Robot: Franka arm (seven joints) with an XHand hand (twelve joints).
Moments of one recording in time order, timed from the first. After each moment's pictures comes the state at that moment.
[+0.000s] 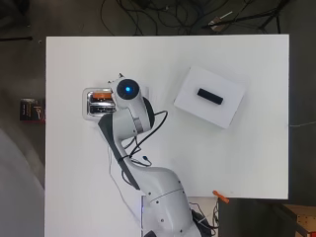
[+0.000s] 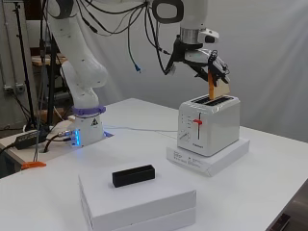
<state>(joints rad) -1.50 0.34 1.81 -1.95 -0.17 1.79 -0.96</state>
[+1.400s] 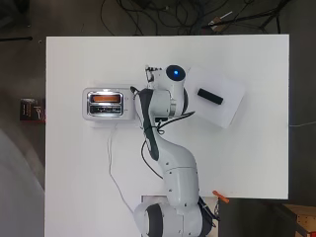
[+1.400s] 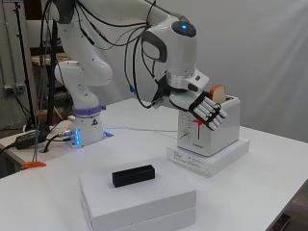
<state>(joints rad) -1.01 0.32 1.03 -1.90 0.01 1.80 -0.97</state>
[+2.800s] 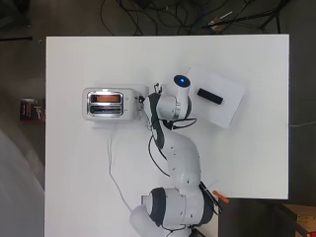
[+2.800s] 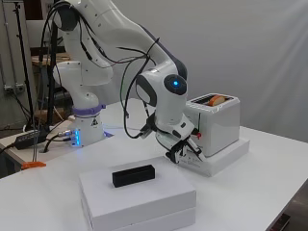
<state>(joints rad) -0.72 0.43 0.65 -2.04 0.01 1.92 -0.98</state>
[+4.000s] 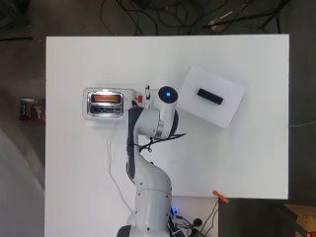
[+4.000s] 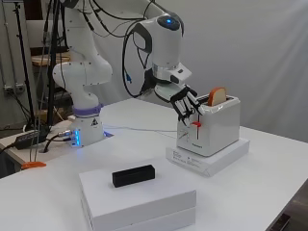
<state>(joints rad) -0.41 -0.06 0.37 -2.18 0.23 1.83 -1.03</state>
